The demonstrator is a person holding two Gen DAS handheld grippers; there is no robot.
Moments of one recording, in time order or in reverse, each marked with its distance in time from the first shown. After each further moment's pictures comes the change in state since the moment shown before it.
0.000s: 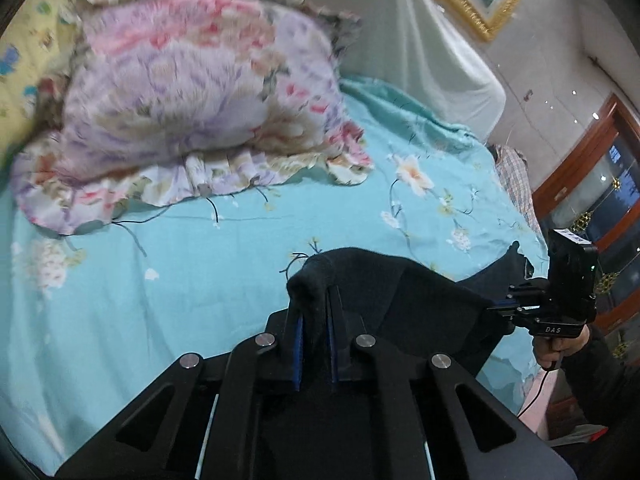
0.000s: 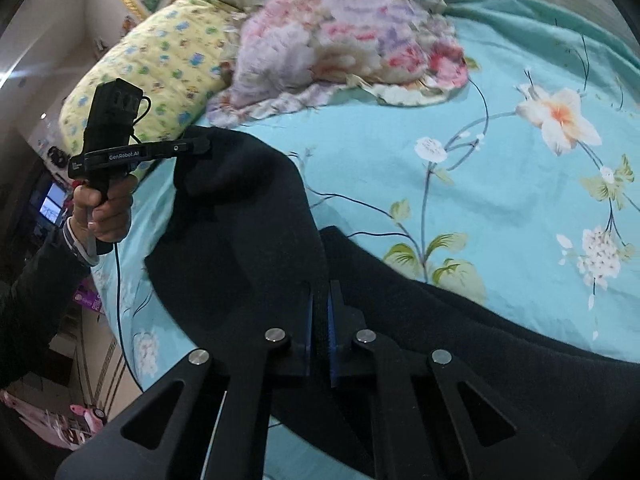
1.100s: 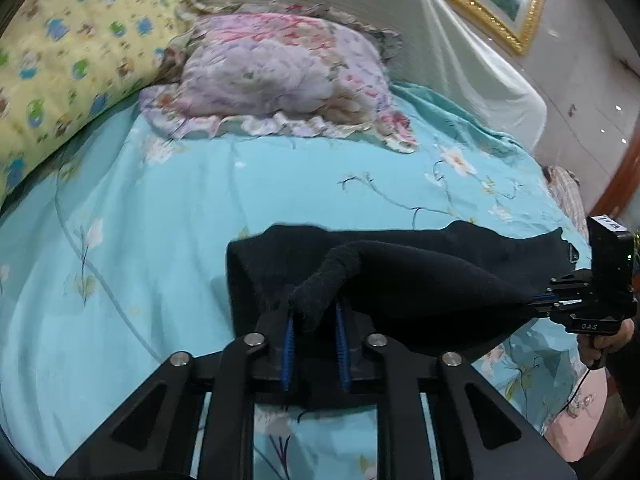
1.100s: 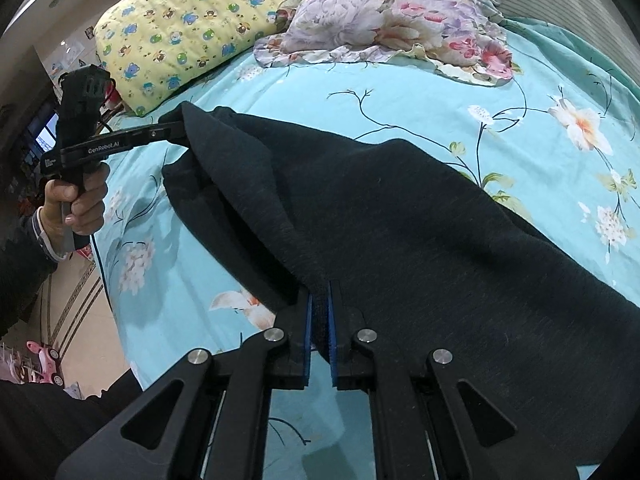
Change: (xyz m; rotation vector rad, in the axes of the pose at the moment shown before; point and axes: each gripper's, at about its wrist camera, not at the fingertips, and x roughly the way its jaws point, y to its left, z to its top) left arm -0.049 -0.011 -0.138 -0.071 -0.138 0.267; right arm 0.012 0.052 -0.066 -0.200 0.059 -0.066
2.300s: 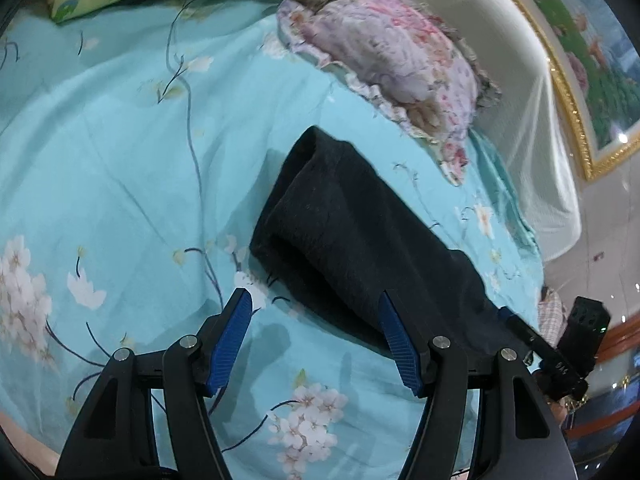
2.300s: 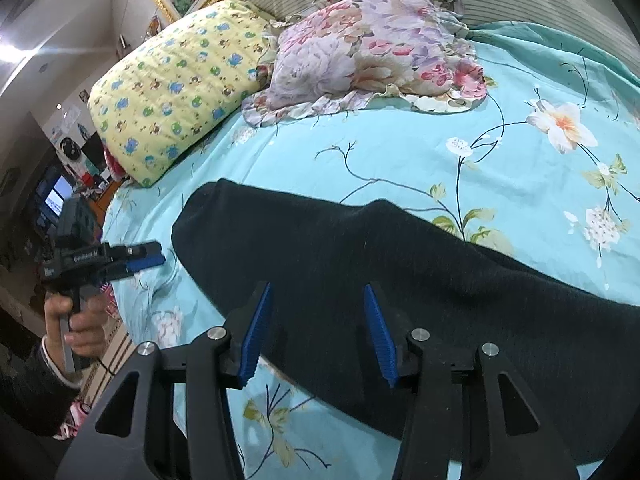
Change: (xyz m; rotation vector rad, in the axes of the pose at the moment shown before) left arm -0.028 0.018 -0.053 -0.577 0.075 -0.003; right arm -0.027 -0.020 0.024 0.167 -0.135 0.073
